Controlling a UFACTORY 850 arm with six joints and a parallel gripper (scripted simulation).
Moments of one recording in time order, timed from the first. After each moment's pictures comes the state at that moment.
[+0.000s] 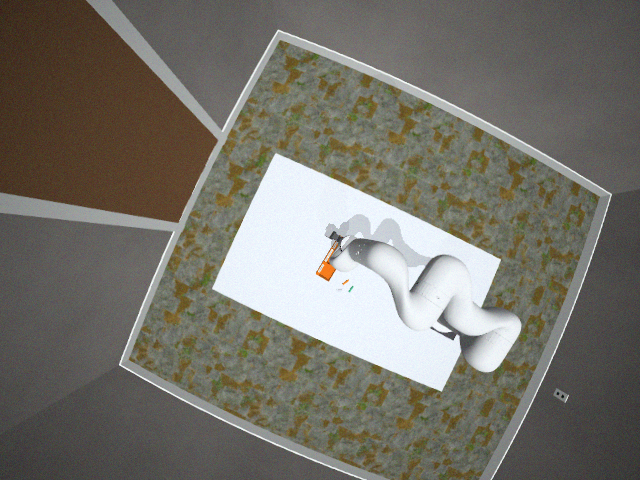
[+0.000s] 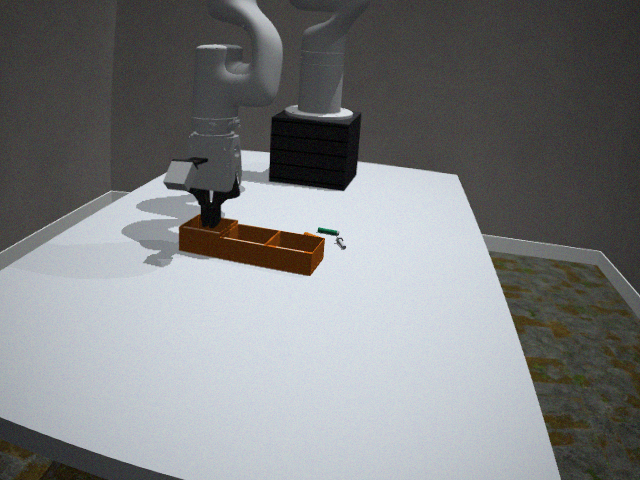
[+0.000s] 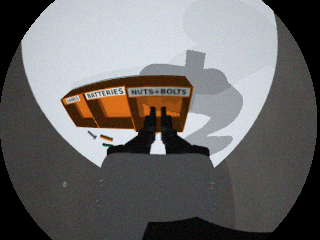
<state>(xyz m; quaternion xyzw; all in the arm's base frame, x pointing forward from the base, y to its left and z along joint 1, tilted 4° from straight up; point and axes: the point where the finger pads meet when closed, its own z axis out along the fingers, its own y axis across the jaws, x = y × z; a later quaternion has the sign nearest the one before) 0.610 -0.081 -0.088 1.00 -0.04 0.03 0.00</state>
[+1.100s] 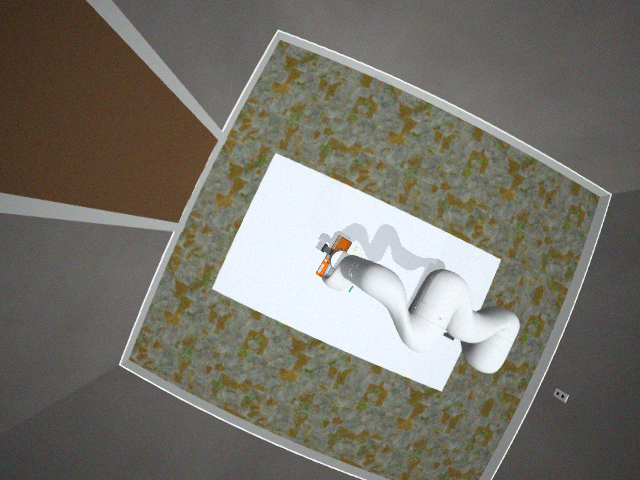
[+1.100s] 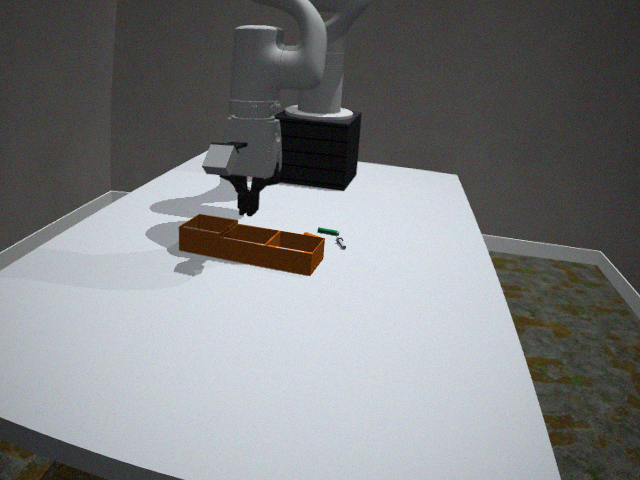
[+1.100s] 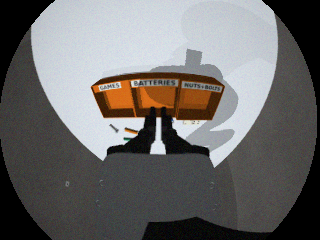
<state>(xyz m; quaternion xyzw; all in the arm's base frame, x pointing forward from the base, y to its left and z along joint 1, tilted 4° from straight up) 0.618 -0.006 -0.052 1.00 -0.04 0.03 0.00</state>
